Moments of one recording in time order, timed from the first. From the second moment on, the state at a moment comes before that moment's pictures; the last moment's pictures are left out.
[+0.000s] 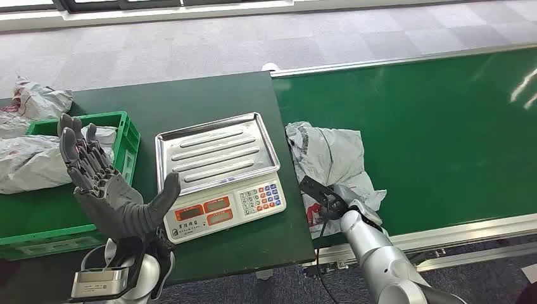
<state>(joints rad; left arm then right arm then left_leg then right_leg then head) -0.14 -0.14 -0.40 -1.69 -0.23 0.63 -0.70 -0.66 0.21 -0.44 -0.30 1.32 0.10 -0.07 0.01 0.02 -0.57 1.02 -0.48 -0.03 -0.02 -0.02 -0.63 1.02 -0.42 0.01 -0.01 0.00</state>
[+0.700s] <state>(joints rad) -0.12 -0.13 -0.39 -1.71 -0.25 0.65 -0.70 -0.67 0.24 -0.36 -0.36 1.32 -0.09 -0.18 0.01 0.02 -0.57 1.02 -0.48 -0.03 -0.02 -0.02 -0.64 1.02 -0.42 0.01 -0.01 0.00</state>
